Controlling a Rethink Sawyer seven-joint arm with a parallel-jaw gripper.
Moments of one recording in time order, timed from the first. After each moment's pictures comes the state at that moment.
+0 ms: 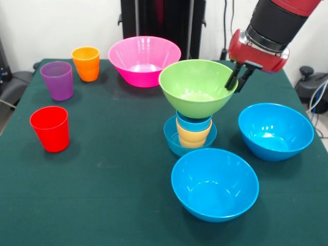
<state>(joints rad) 0.21 -0.50 -0.25 1.37 -0.11 0.80 2.04</state>
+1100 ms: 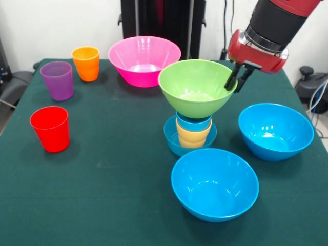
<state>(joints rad) 0.21 -0.50 -0.25 1.37 -0.11 0.80 2.04</state>
